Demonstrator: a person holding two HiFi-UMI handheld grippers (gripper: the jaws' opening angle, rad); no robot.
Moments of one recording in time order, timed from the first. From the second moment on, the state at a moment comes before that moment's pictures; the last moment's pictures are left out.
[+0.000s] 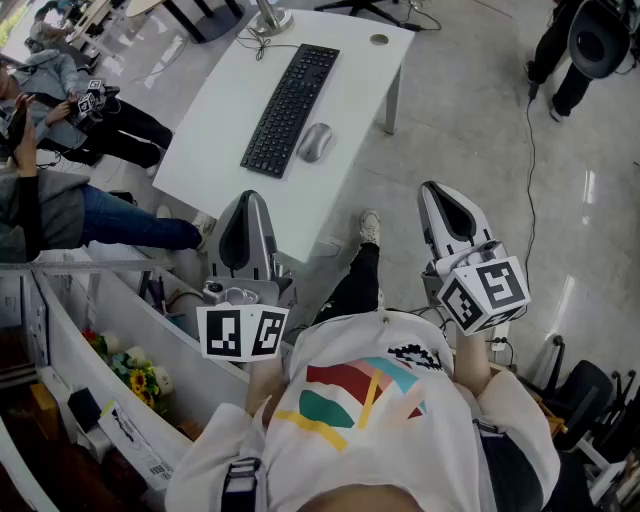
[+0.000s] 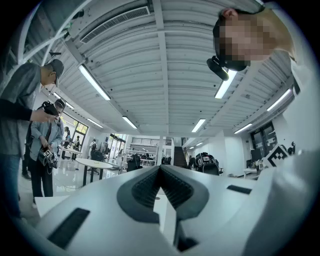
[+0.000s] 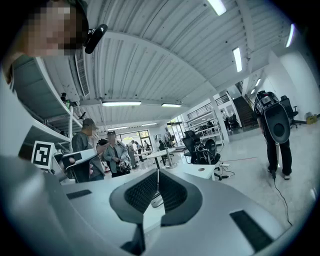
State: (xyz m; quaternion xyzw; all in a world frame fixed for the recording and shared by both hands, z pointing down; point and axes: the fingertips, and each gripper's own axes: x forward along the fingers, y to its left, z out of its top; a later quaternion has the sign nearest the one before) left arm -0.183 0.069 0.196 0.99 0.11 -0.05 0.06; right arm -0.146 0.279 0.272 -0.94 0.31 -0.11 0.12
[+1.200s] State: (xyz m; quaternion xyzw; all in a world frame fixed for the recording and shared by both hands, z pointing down) left arm 0.088 -0.053 0.258 0.99 -0.01 -0.02 0.16; right arm 0.147 0.109 0.283 -0.85 0.50 -0.16 0.03
